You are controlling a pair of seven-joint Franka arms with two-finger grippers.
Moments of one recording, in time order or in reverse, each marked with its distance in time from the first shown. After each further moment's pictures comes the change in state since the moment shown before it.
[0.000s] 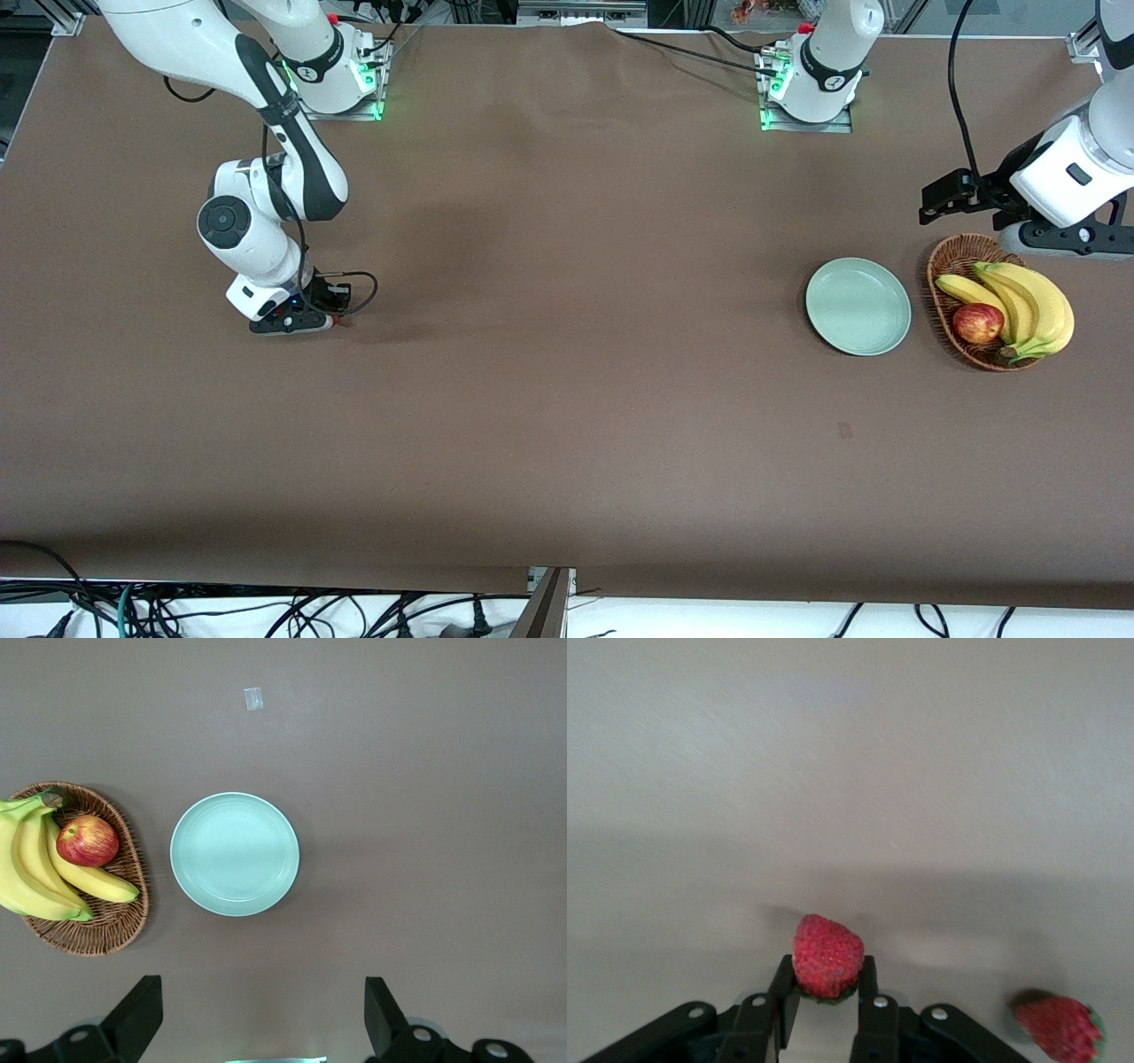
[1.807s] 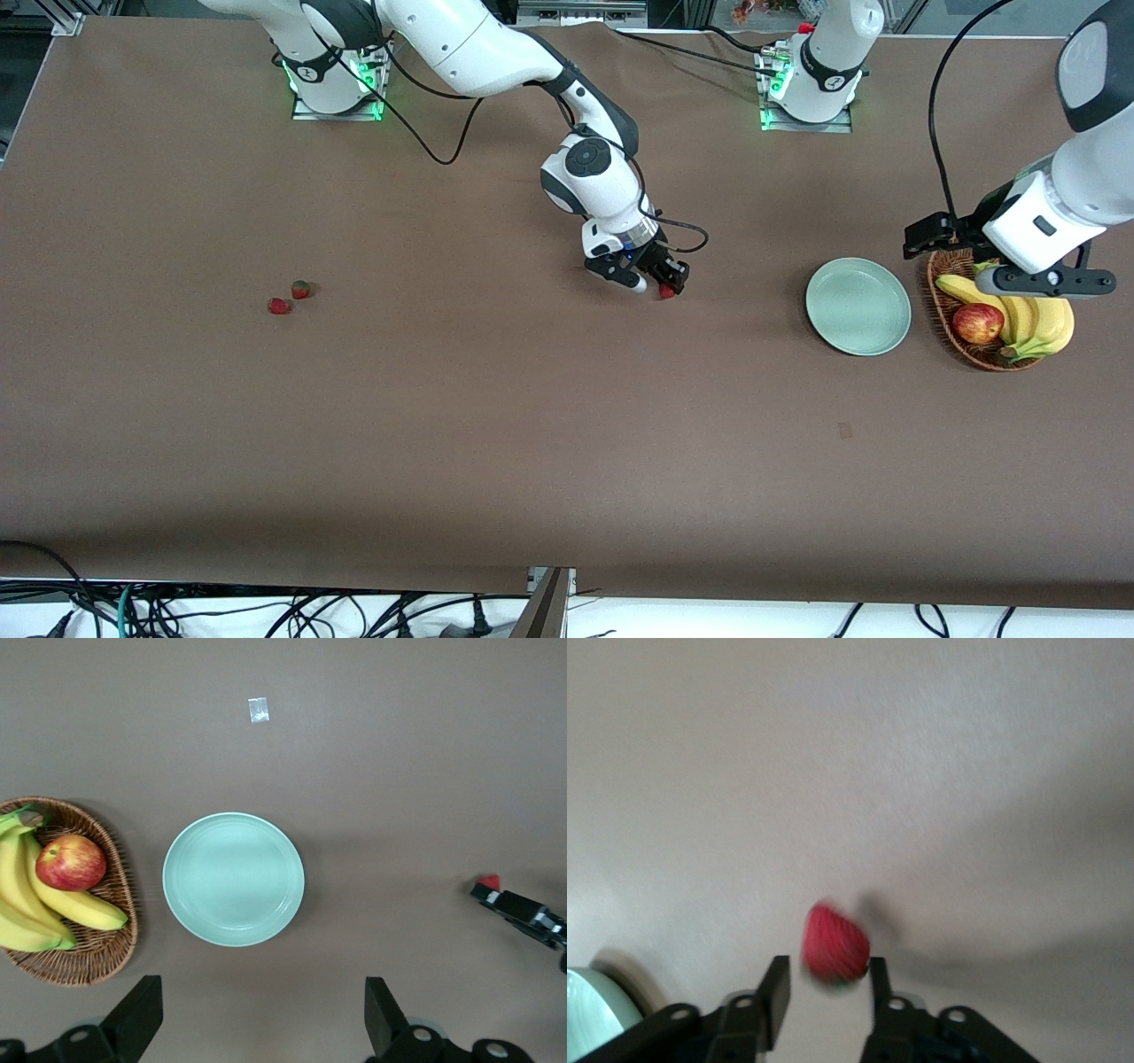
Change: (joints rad) left arm 0.002 0.060 0.005 -0.095 0.000 0.163 -0.012; right arm 0.751 0.633 0.058 0.935 0.154 0.212 1.387
